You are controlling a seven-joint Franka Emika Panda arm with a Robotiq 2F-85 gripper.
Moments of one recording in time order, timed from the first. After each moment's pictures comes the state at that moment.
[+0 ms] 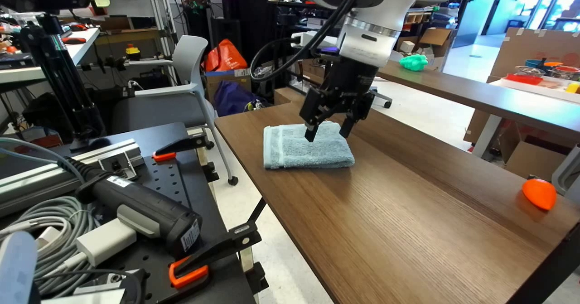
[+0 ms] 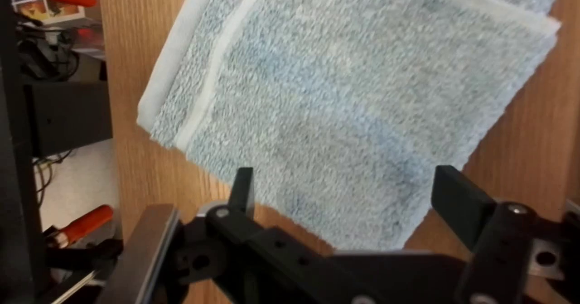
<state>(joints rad) 0.08 0.63 -0.09 -1.90 0.22 2.32 1.35</state>
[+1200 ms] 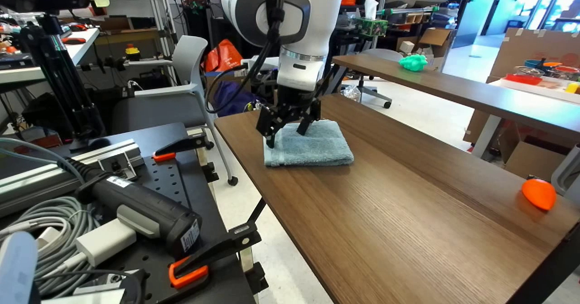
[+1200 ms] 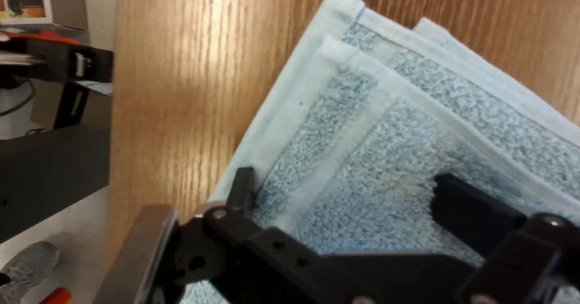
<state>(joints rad) 0.15 0.63 0.03 -2.12 0.28 2.66 1.30</state>
